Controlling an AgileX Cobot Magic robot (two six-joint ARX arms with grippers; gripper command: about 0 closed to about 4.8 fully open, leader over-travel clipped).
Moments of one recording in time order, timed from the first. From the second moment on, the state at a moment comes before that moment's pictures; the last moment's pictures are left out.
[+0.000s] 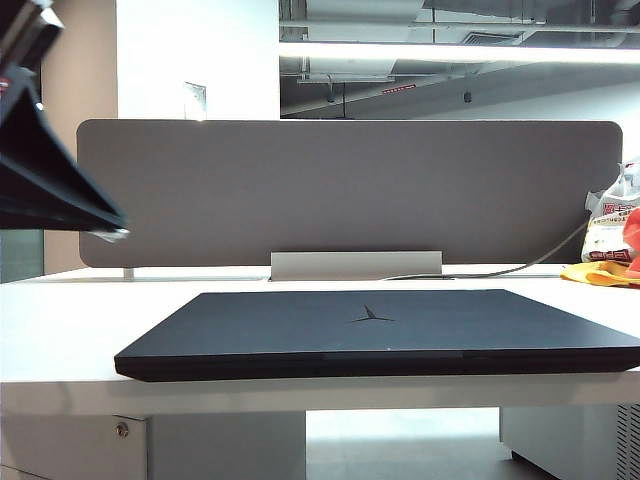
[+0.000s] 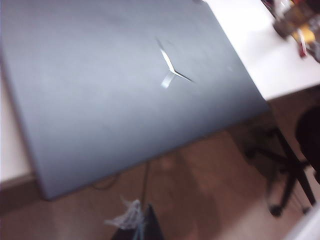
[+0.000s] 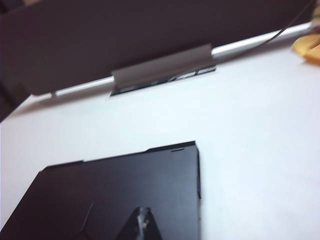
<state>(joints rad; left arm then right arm) -0.64 0.67 0.28 -0.05 0.17 -0.51 0.14 0.34 0.43 -0.23 -0.11 0.36</state>
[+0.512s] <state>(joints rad) -0.77 0.71 0.28 -0.03 0.13 -0.63 0.30 0.57 0.53 -0.24 -0.12 0.32</state>
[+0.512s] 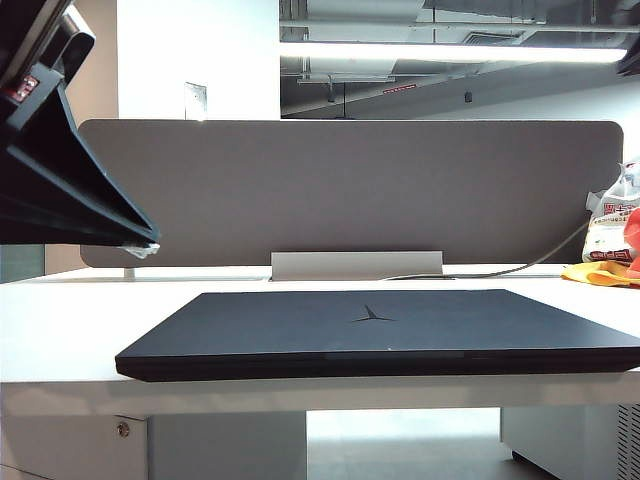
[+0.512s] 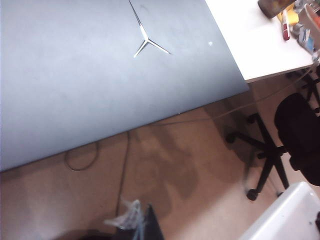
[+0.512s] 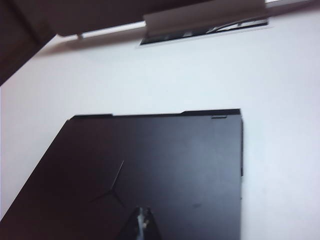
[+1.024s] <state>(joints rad) -0.79 0.76 0.28 -0.02 0.15 -0.74 0.43 0.75 0.53 -0.22 -0.08 0.21</state>
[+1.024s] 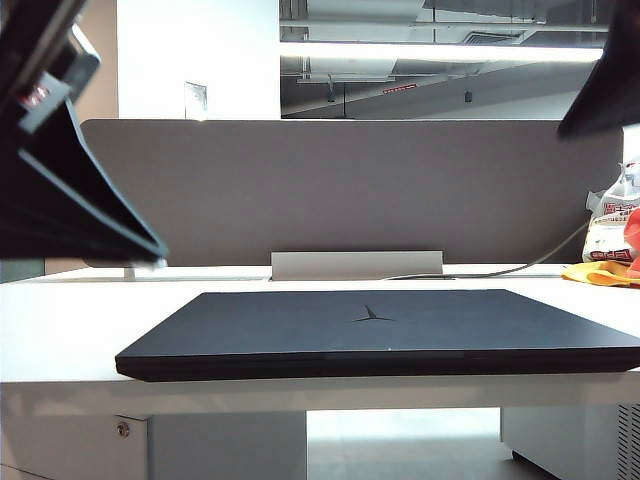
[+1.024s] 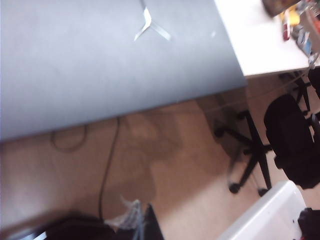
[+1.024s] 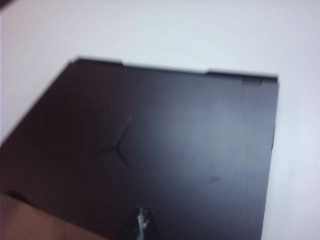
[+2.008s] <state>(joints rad) -0.79 1.30 0.40 0.39 0.38 -1.01 0.44 0.92 0.53 -0.17 -0.08 0.15</state>
